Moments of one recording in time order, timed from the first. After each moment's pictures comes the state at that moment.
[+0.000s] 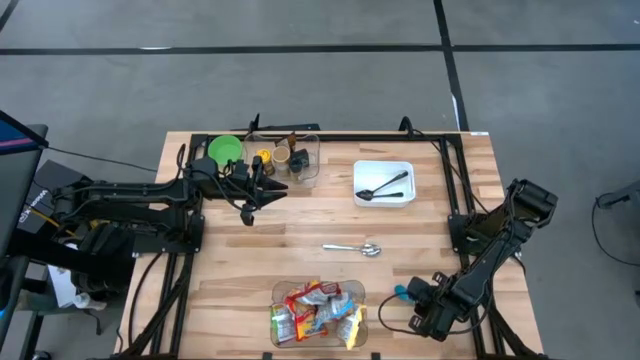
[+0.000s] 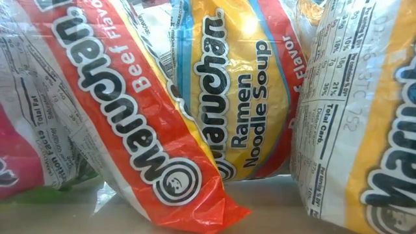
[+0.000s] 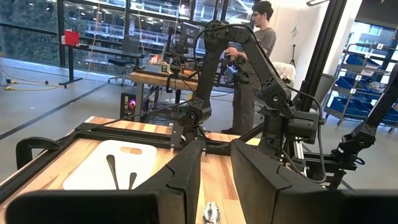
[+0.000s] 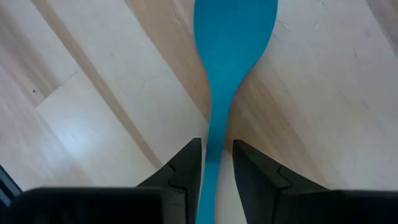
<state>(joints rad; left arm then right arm) 0.21 0.94 0.49 0.52 0.25 -0.16 0.97 1.63 0.83 -0.59 0.12 1.57</state>
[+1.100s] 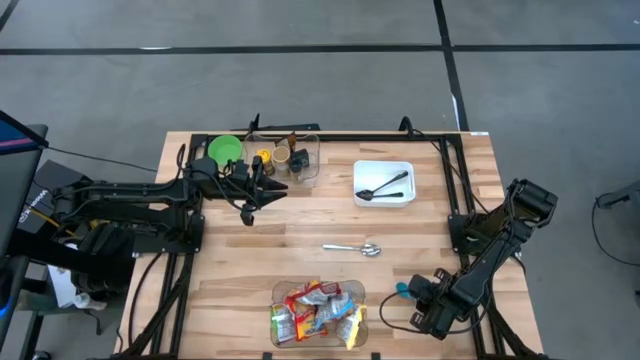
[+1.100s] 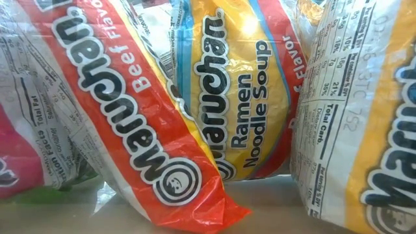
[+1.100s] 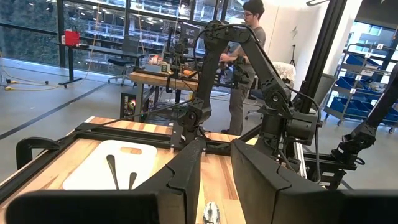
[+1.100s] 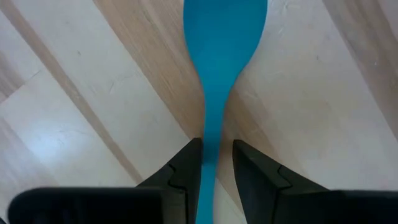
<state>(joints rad) 0.21 0.94 0.49 0.52 0.25 -0.16 0.97 1.63 0.83 -0.66 0.13 1.55</state>
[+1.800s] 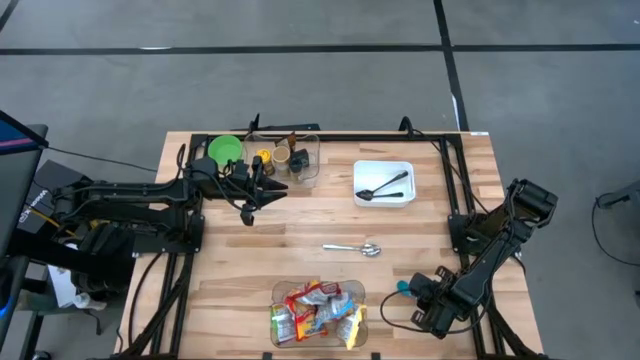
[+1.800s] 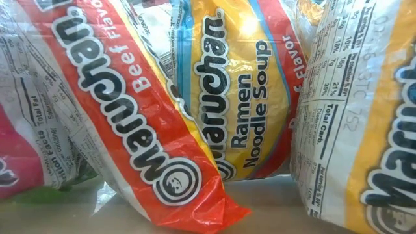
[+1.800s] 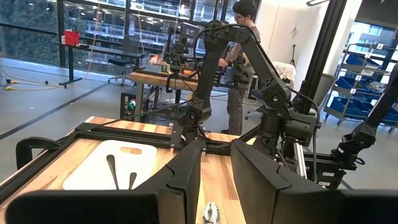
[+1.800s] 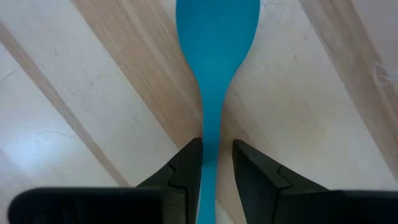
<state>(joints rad) 0.21 0.94 0.49 0.52 0.25 -0.16 0.97 1.63 0.83 -0.70 0.13 1.55</state>
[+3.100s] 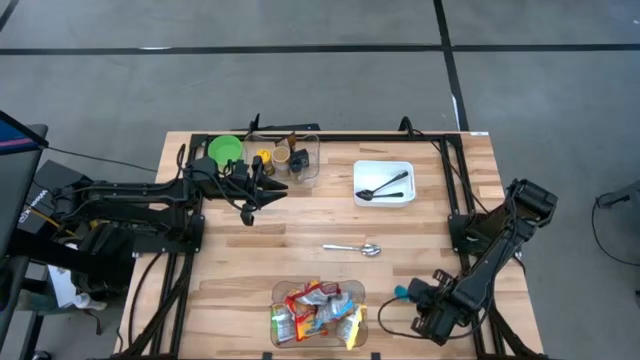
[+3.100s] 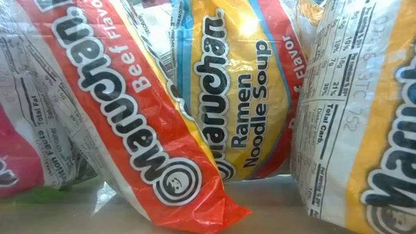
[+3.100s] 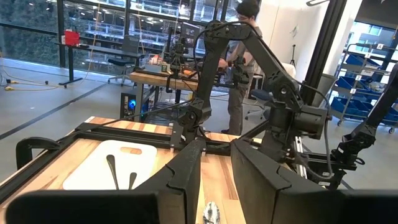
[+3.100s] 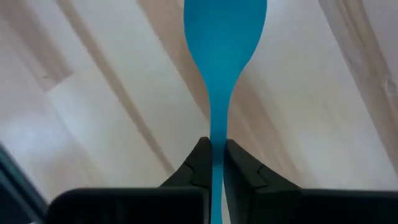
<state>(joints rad) 0.21 0.94 0.49 0.52 0.25 -0.16 0.96 1.64 0.93 -0.77 0.13 1.49</state>
